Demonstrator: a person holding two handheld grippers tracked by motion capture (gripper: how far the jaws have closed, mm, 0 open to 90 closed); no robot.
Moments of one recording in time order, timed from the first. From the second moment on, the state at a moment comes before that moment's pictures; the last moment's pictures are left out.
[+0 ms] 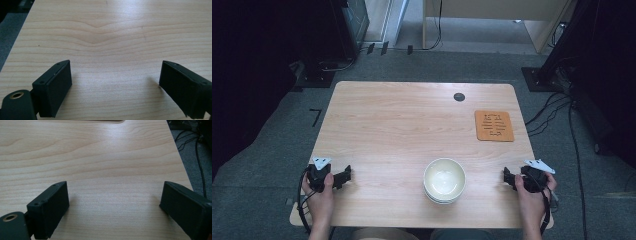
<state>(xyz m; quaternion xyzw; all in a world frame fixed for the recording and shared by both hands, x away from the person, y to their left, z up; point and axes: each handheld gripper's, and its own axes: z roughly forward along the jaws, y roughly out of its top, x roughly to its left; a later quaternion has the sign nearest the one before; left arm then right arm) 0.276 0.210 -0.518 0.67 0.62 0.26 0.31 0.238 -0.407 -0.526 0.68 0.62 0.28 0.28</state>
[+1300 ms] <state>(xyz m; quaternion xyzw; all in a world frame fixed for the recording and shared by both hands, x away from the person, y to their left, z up) 0.273 0.192 -0.488 0.66 0.61 0.26 0.35 0.233 -0.400 -0.500 0.69 0.59 0.31 0.29</state>
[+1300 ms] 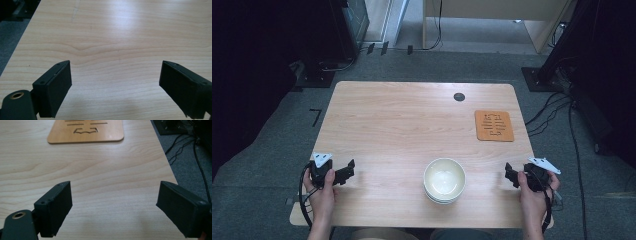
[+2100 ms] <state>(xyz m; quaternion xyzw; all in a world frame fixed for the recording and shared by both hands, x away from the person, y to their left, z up) 0.265 0.161 -0.461 0.67 0.58 0.25 0.39 0.227 -0.367 -0.464 0.65 0.61 0.36 0.28</state>
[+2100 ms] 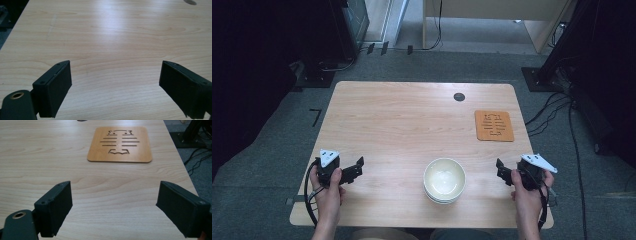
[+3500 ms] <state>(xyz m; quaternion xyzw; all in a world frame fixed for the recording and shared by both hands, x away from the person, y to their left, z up) 0.249 0.097 -0.445 0.70 0.52 0.21 0.44 0.220 -0.303 -0.433 0.58 0.64 0.44 0.25</state>
